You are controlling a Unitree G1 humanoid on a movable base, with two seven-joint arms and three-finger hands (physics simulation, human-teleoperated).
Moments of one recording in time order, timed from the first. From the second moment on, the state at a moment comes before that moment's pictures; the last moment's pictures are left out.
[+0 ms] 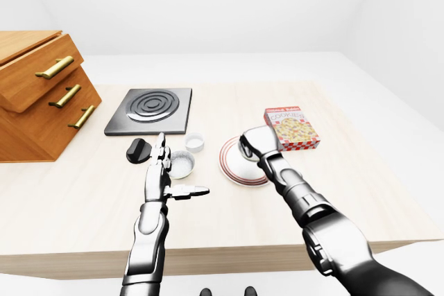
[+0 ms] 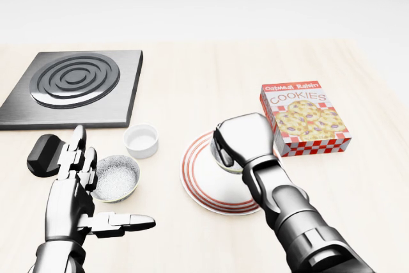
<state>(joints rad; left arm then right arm) -0.02 0.02 0.05 0.02 -0.04 -0.04 -0.01 -0.81 -0.08 0.16 1.14 -1.38 -0.09 -0.49</state>
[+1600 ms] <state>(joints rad) -0.01 0.02 0.05 0.01 -0.04 -0.03 -0.01 -0.89 -0.04 0.14 1.35 -1.33 -0.09 -0.44</state>
